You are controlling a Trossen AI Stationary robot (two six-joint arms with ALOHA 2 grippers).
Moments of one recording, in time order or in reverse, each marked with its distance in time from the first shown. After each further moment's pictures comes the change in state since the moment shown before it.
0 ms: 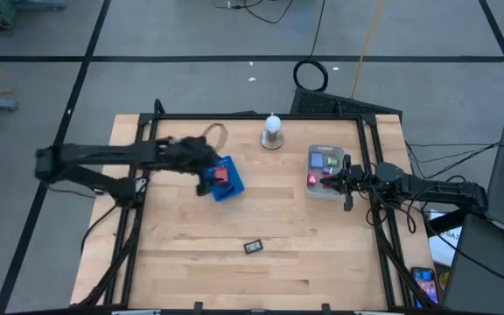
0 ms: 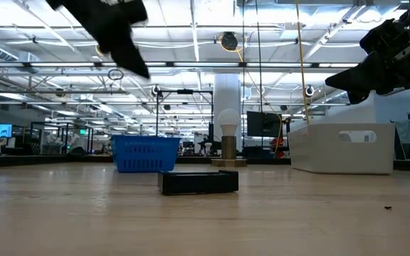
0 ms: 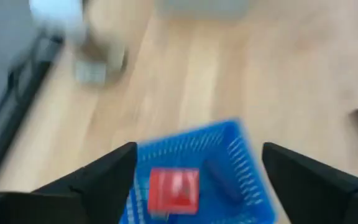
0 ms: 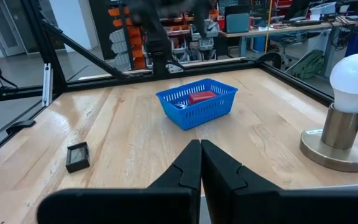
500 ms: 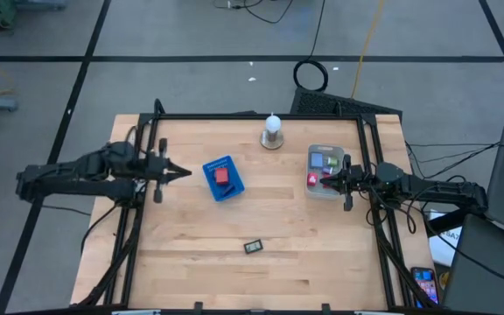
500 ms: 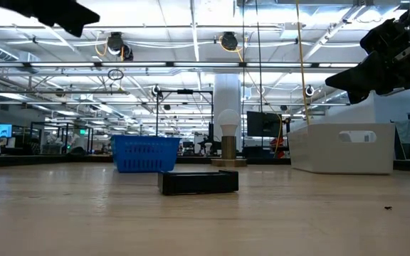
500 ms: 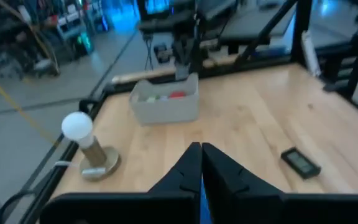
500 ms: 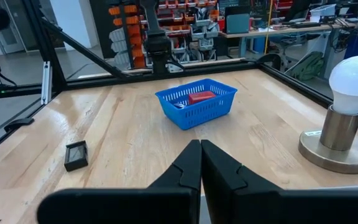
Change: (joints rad) left arm -0.050 -0.708 -0.319 0.155 0.141 0.164; right arm 0.000 0.000 0.000 -0.001 0.000 -0.014
